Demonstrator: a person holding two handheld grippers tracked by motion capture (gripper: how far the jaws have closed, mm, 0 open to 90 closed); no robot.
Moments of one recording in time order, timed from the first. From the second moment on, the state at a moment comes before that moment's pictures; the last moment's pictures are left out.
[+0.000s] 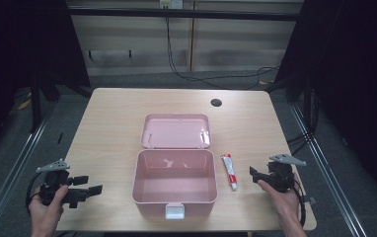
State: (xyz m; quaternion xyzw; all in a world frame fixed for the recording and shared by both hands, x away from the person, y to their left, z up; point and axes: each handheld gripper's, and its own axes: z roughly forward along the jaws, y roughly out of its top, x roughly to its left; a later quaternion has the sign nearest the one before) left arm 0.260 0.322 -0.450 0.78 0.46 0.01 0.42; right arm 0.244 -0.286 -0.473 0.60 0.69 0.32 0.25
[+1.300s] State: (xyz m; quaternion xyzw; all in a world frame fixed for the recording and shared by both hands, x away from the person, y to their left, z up) left arm 0.260 0.322 -0.451 0.79 0.46 0.01 0.41; right arm 0.266 -0.271 -0.418 0.56 0.76 0.32 0.10
